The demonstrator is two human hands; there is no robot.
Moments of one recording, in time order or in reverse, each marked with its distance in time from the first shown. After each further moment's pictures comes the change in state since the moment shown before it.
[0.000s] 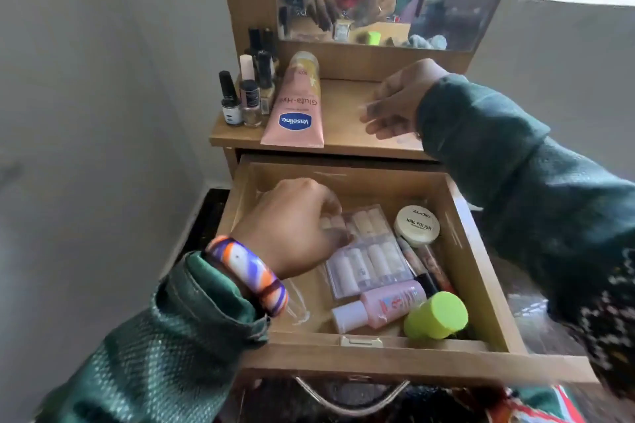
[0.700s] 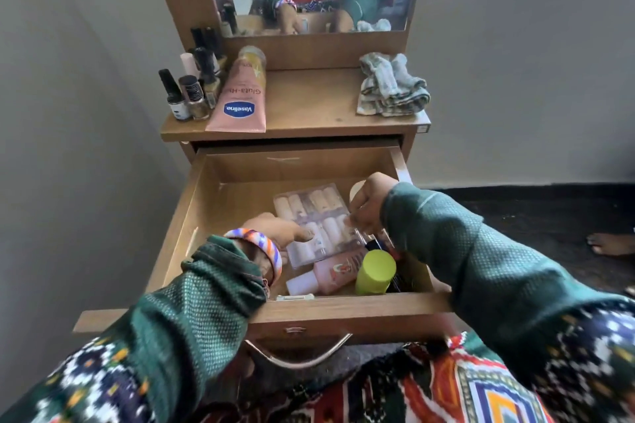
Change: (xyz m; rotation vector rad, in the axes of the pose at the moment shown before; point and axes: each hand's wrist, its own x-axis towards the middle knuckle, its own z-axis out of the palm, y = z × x) left_hand 0.034 0.000 0.091 -0.725 -0.184 -0.671; right_hand -0.060 0.128 0.025 -0.352 -0.165 0.174
